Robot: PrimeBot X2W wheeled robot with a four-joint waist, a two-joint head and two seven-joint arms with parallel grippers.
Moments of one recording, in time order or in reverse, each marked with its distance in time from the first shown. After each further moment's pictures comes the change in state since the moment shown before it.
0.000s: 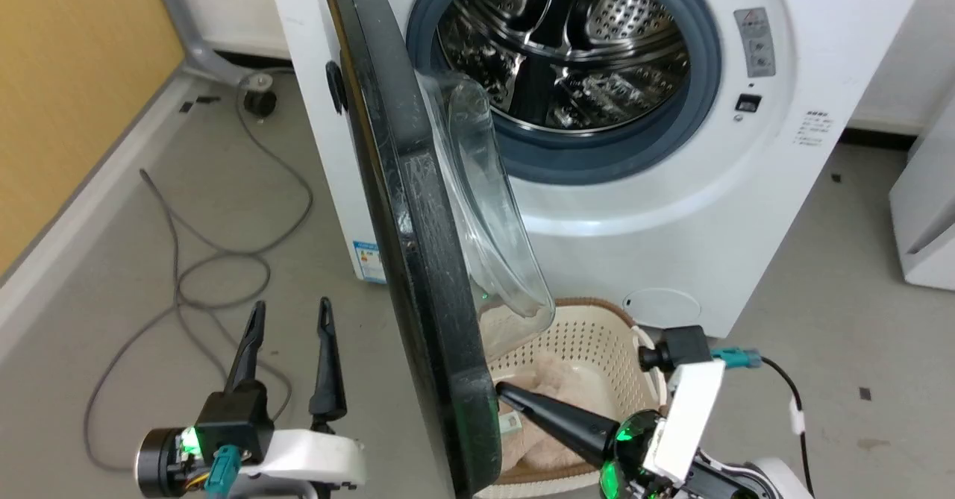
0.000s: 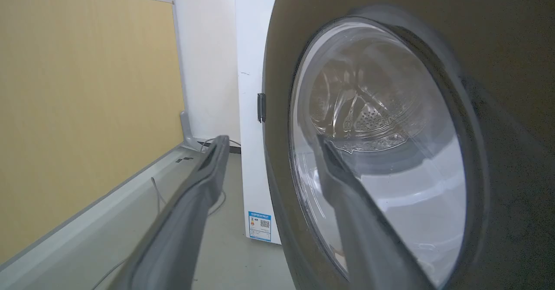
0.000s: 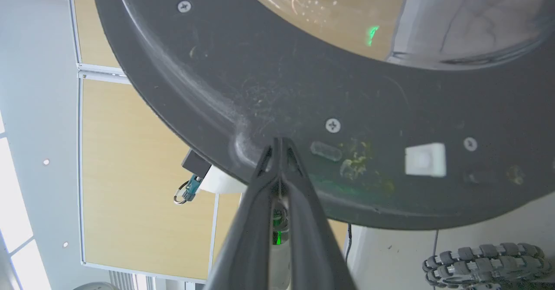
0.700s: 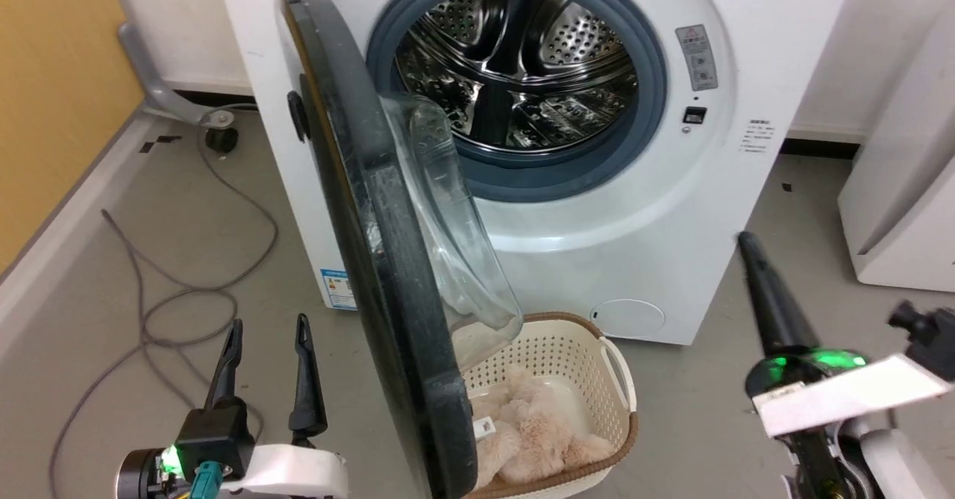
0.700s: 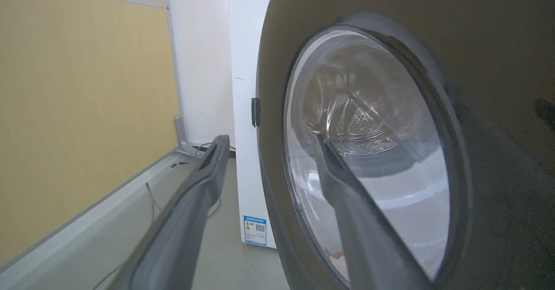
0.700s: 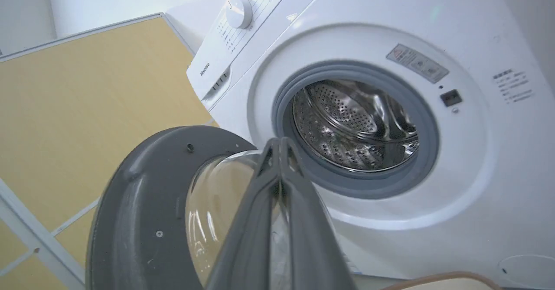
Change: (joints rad) left arm 0.042 0.000 0.047 -0.009 0.008 -0.008 0.000; right arm 0.017 -0.164 -0.139 -0.142 -0.623 0.000 -0.819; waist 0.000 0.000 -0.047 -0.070
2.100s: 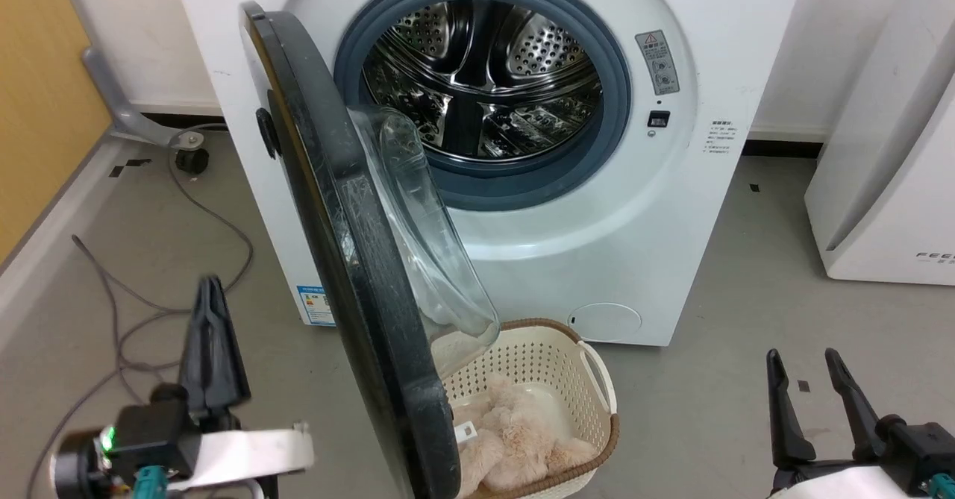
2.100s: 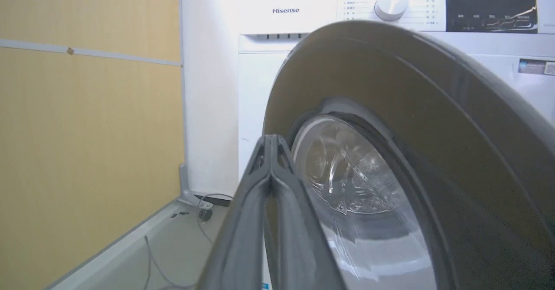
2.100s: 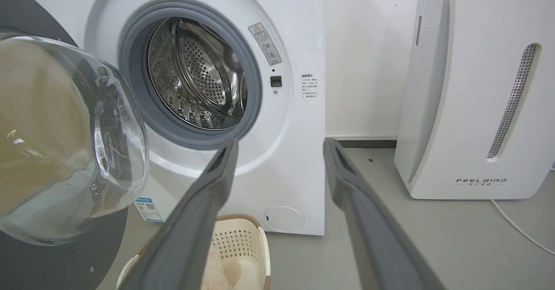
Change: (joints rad) left arm 0.007 0.000 0.064 -0.168 0.021 0.007 0.000; right arm 0.219 0.182 -0.329 0.122 -0.870 0.000 -0.095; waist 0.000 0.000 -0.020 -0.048
